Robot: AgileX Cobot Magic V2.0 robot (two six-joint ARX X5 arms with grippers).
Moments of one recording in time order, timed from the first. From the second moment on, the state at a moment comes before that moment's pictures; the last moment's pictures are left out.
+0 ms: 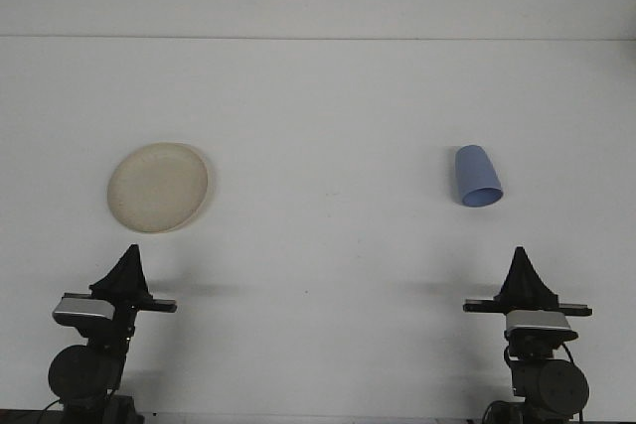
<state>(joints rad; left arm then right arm) -0.08 0.01 0.03 0.22 -0.03 -0.03 -0.02 0.00 0.02 0.20 0.00 -0.02</state>
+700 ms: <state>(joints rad) -0.08 0.01 0.03 0.22 -0.03 -0.03 -0.02 0.01 0.23 -0.05 0.00 -0.02</state>
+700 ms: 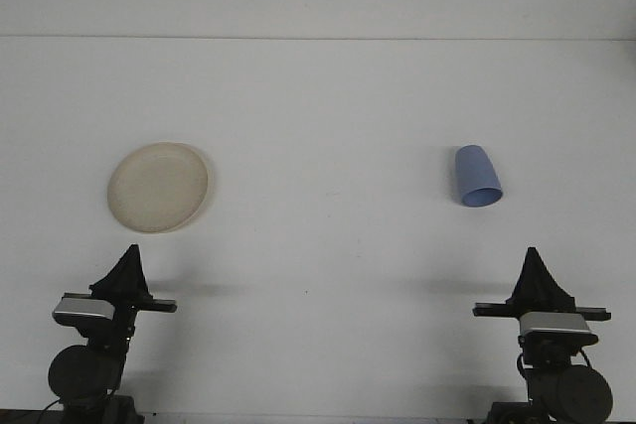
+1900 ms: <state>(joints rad) -0.08 0.01 0.03 0.22 -0.03 -0.03 -0.02 0.68 0.98 -0.92 0.00 0.01</state>
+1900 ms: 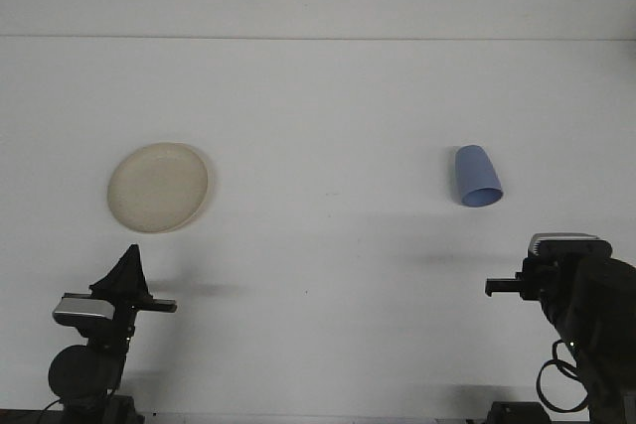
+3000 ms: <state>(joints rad) -0.08 0.01 0.03 0.22 -0.03 -0.03 -0.02 0.93 0.98 -0.60 -0.05 0.00</state>
